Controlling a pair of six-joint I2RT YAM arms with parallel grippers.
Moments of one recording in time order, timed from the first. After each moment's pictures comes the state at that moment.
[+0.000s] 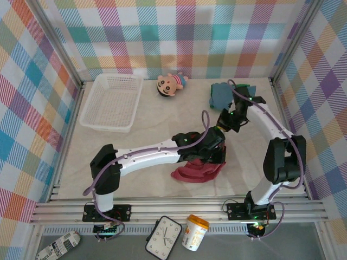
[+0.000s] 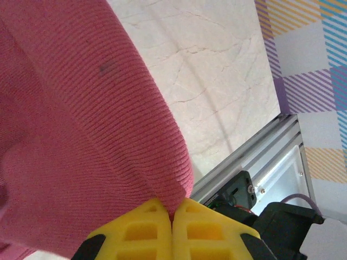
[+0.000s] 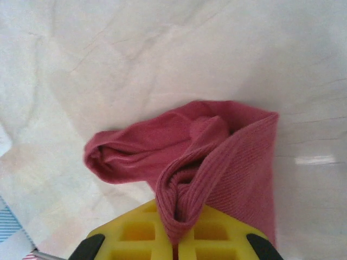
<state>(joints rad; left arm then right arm) -1.17 1.84 1.55 -0.52 0.09 -0.93 0.20 1.68 1.36 -0.95 -0.40 0.65</state>
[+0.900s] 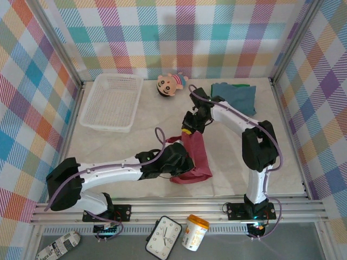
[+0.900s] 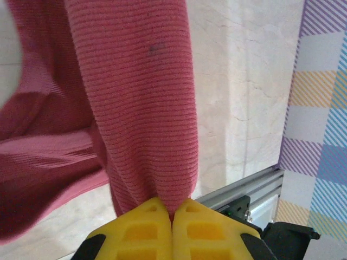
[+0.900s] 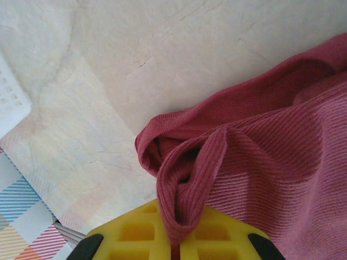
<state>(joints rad) -1.12 1.40 0.88 -0.23 0.00 -1.35 0.54 1.93 1.55 -0.85 -0.42 0.93</state>
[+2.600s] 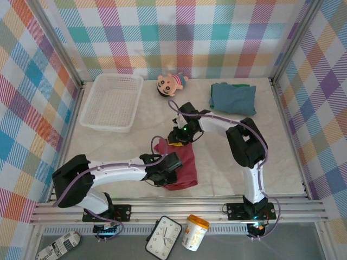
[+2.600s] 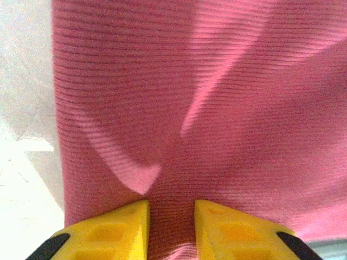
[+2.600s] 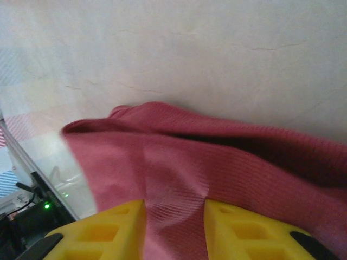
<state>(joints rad) -1.10 1.49 0.81 -0.57 -0.01 -1.27 0.62 2.05 1.41 -0.58 -0.62 0.49</state>
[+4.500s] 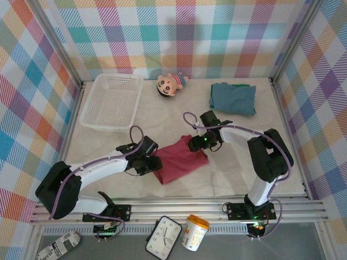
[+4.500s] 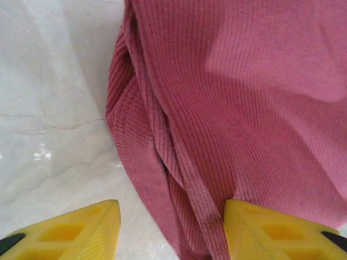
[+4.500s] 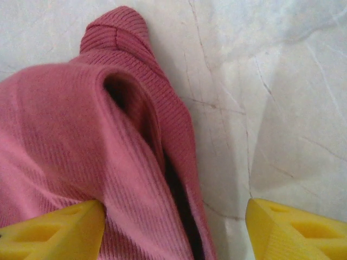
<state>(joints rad) -0.73 1.33 0.67 -0.54 0.09 -1.00 0.51 1.75 1.02 -0.47 -0.29 0.13</state>
